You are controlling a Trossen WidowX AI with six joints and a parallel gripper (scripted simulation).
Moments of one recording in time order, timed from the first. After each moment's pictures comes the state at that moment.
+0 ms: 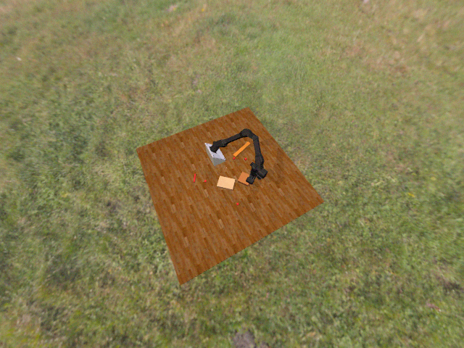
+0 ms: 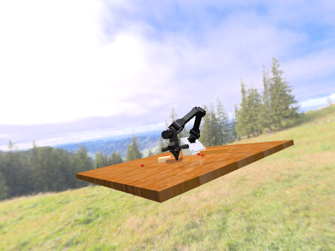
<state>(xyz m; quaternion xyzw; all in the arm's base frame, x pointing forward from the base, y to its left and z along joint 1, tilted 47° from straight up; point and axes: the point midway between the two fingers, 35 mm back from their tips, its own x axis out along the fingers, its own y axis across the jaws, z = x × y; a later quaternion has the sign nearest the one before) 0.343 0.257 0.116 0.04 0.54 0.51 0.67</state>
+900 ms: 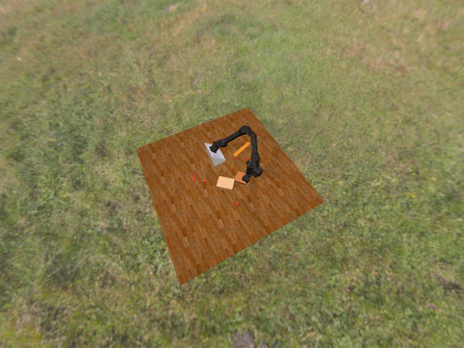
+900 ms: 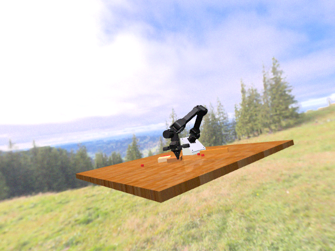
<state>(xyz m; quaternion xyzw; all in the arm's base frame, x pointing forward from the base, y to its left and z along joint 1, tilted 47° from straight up) 0.316 0.236 0.099 0.05 0.53 0.51 0.68</state>
